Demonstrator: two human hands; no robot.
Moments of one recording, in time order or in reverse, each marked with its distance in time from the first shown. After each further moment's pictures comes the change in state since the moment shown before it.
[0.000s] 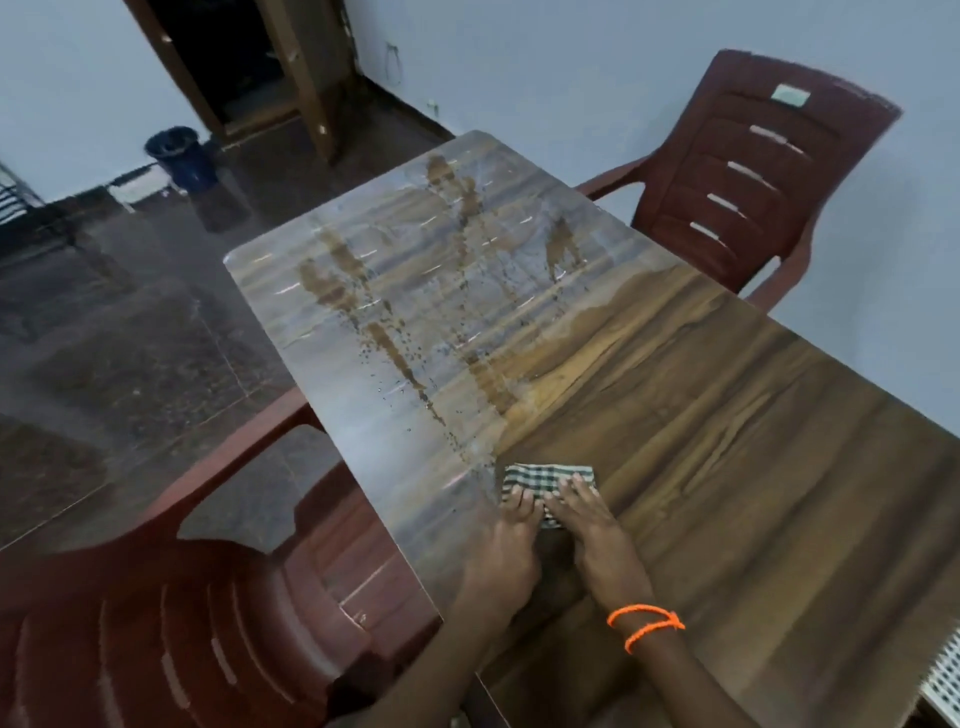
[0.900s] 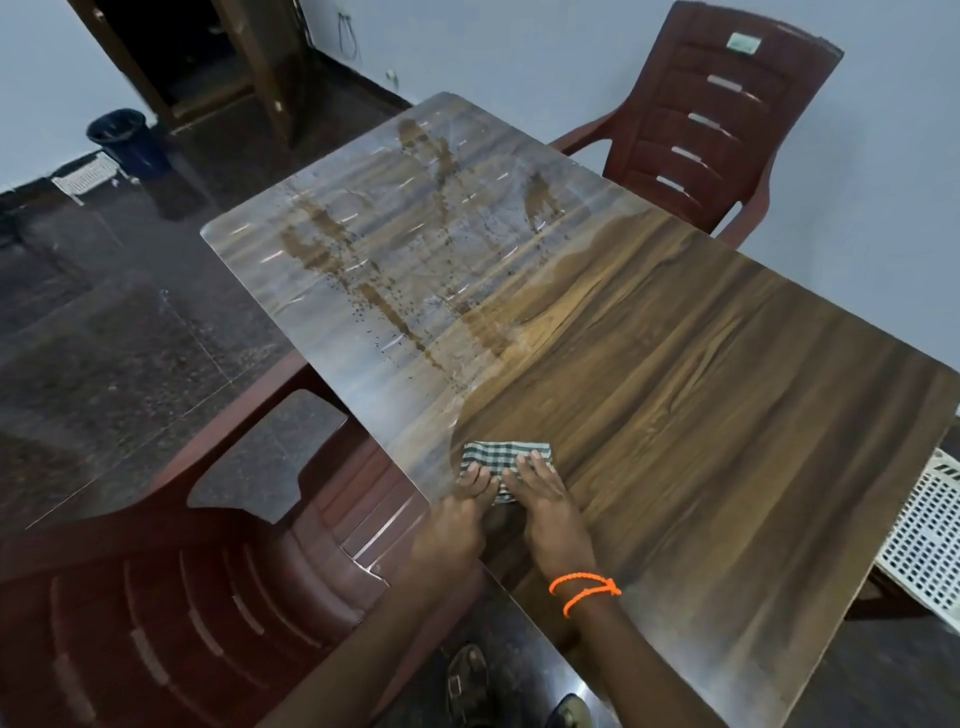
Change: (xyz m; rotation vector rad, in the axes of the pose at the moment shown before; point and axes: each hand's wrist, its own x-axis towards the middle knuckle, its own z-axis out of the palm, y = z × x) left_hand -0.075 -0.062 -0.031 -0.032 0.024 0.156; right_hand -0.048 -0.089 0.056 -0.044 0.112 0.097
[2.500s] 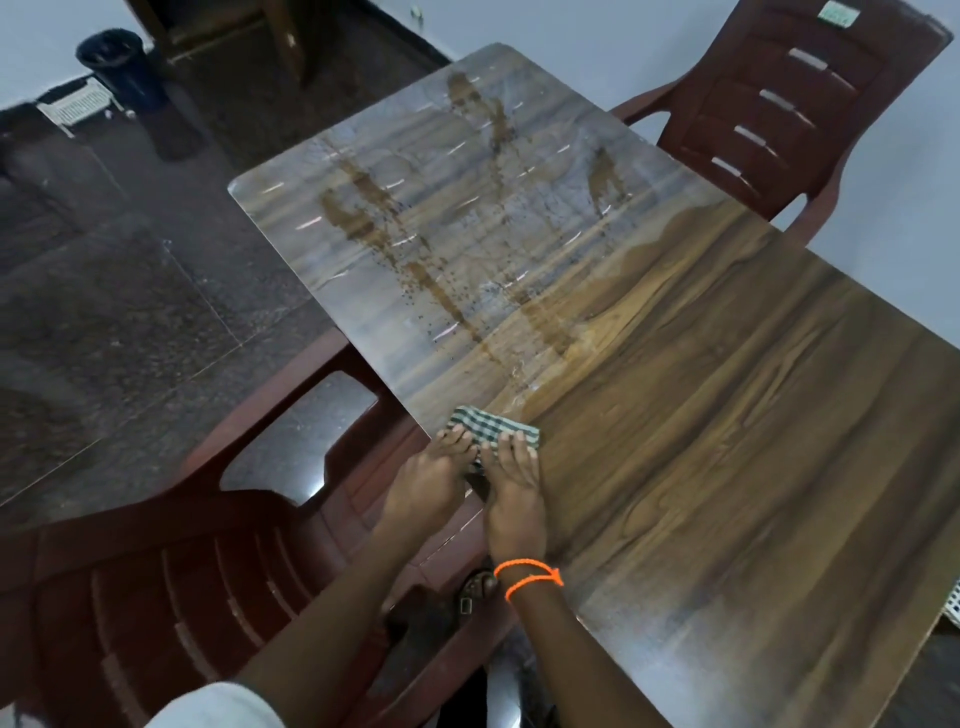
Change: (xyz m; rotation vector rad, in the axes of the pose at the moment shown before) left_hand 0.014 -0.128 -0.051 0.065 0.144 0.038; right_hand 0.058 -0.107 0.086 0.045 0.096 0.165
